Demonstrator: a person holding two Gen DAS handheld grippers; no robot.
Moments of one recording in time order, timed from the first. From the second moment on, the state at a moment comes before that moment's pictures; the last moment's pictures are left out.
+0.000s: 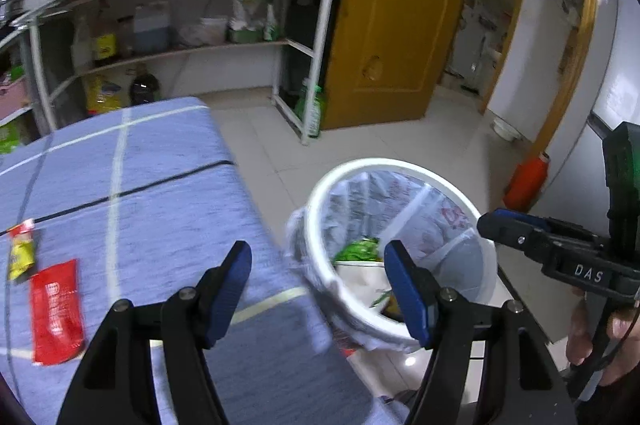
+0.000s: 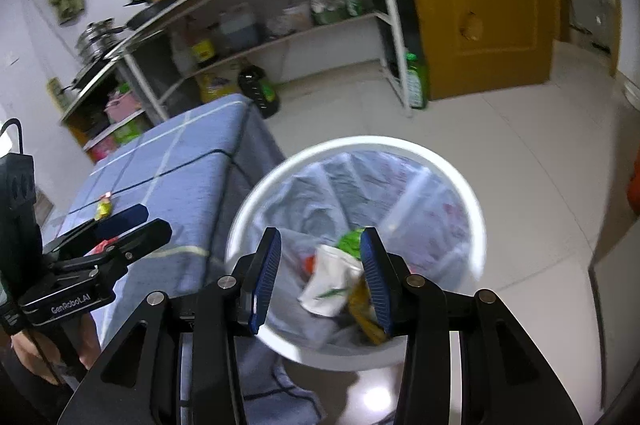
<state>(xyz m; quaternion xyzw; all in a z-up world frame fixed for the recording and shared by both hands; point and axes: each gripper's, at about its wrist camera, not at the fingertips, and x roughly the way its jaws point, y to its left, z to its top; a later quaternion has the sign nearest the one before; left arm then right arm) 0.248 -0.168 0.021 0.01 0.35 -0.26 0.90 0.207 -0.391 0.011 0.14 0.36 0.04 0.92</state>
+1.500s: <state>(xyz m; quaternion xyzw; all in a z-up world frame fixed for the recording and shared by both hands) 0.244 0.126 0.021 -0.11 0.32 -0.04 0.94 0.288 -0.084 -0.020 -0.02 0.44 0.24 0.86</state>
